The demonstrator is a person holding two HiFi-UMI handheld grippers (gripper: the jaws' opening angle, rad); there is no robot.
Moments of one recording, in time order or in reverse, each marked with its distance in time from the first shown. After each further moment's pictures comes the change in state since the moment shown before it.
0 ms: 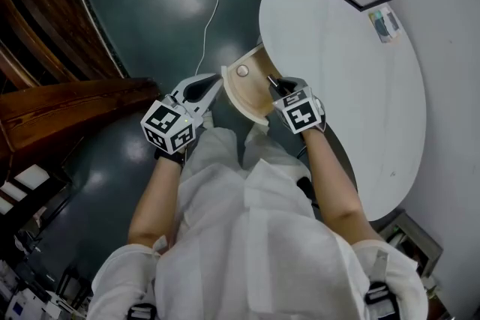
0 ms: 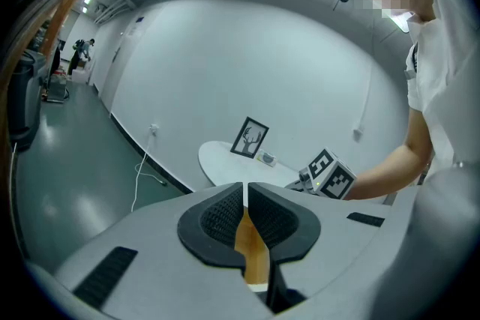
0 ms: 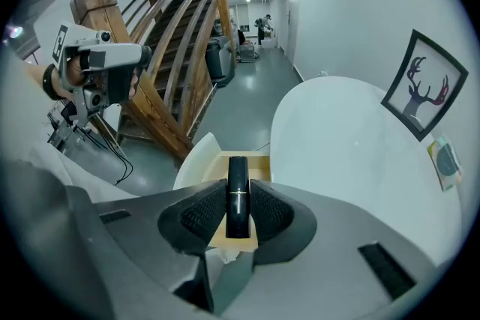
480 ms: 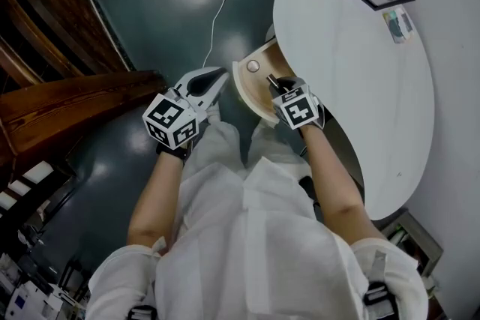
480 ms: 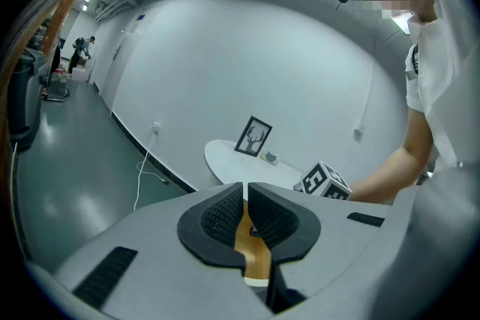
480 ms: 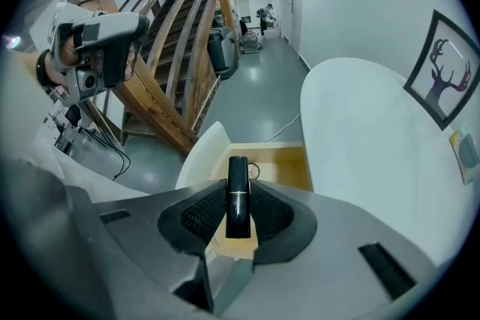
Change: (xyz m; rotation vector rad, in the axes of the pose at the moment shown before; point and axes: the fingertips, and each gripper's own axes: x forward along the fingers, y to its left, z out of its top) left arm -0.009 0.022 0.001 -0.009 0.017 0.000; right arm 0.044 0.026 -0.007 0.018 0.062 0.053
